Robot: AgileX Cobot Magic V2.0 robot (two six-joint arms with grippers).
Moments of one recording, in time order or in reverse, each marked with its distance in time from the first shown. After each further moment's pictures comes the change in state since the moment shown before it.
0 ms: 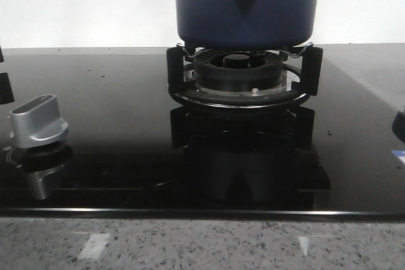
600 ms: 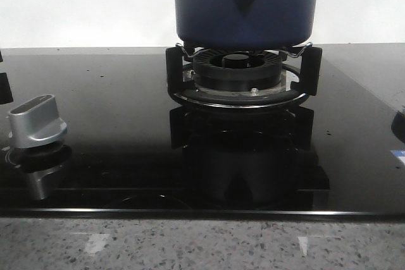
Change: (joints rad) left arm 0.056 -0.154 0.145 -0.086 -0.062 -0.002; right arm -0.333 0.513 -0.230 -0.174 0.113 0.283
